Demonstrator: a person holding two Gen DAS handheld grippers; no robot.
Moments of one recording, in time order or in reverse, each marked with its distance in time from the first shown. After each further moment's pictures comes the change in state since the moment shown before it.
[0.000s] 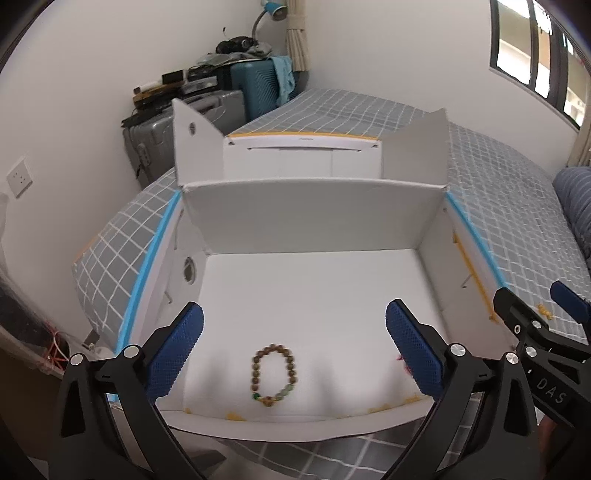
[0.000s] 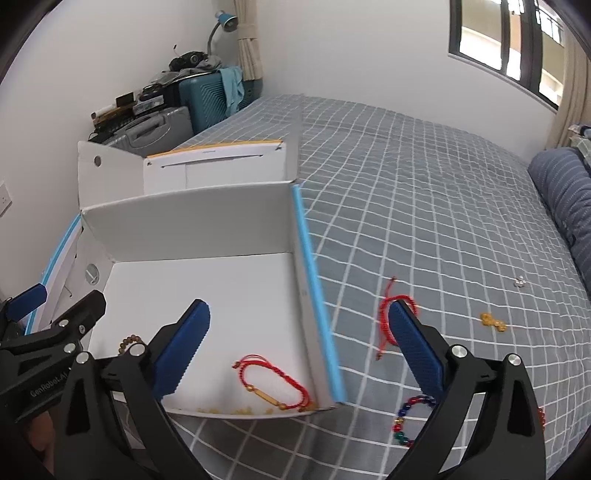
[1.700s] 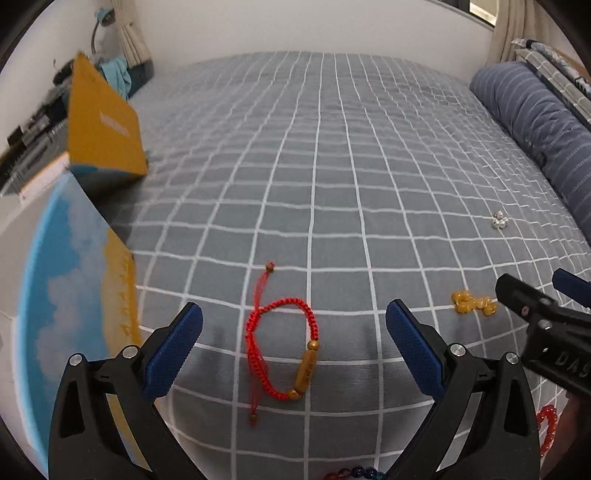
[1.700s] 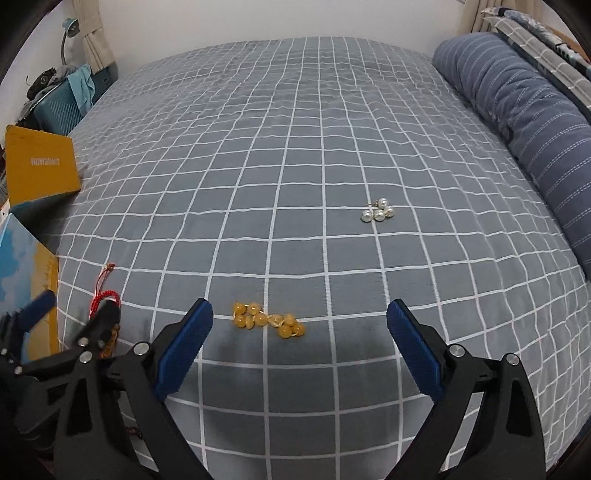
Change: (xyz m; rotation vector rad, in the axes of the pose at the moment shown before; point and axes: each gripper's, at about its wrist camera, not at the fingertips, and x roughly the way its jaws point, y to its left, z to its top) left arm 0.122 -0.315 -0.015 0.302 0.135 -0.228; right arm 0.095 -0.306 -0.033 0.284 0.241 -0.210
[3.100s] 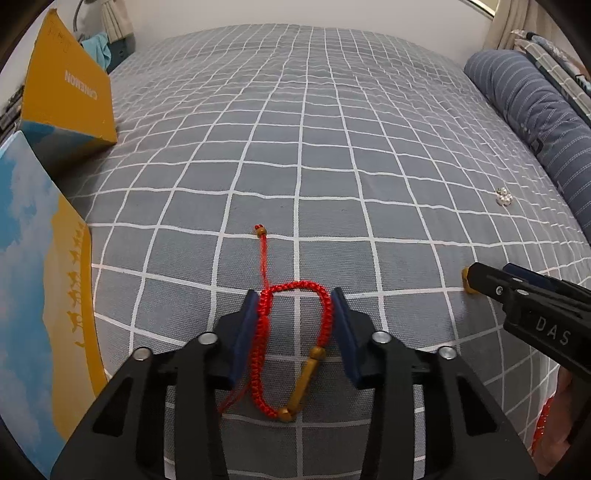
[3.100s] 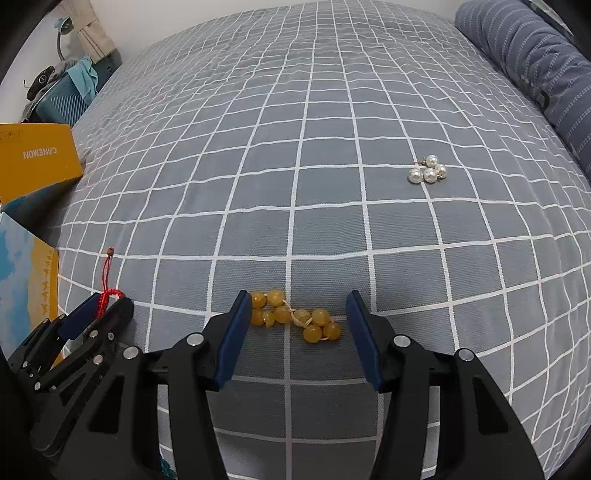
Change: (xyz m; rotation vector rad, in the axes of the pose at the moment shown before) left arm 0.034 0.003 -0.008 0.002 0.074 -0.075; right arm 0.049 0.013 -0.001 0.028 0.118 0.108
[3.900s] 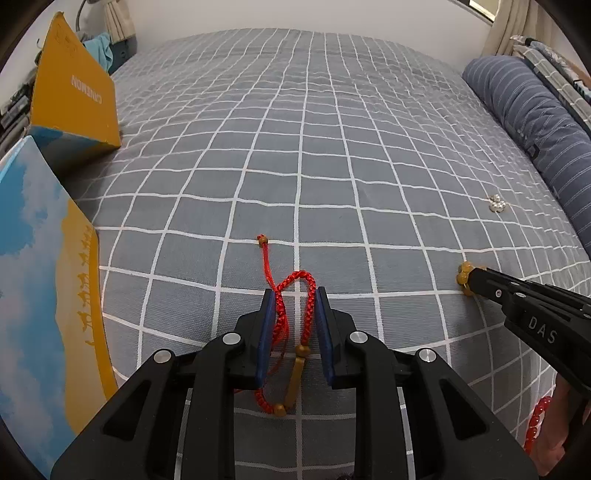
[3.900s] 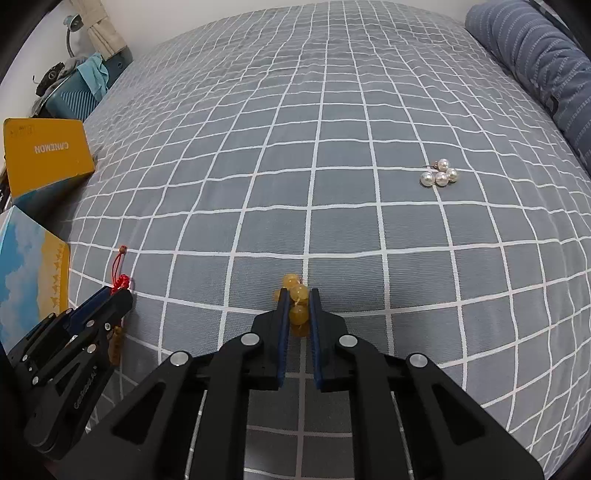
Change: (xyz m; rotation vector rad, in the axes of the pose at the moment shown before) left arm -0.011 0.001 0.001 -0.007 -0.015 -0.008; right arm -0.005 0.003 0.002 -0.026 0.002 0.039
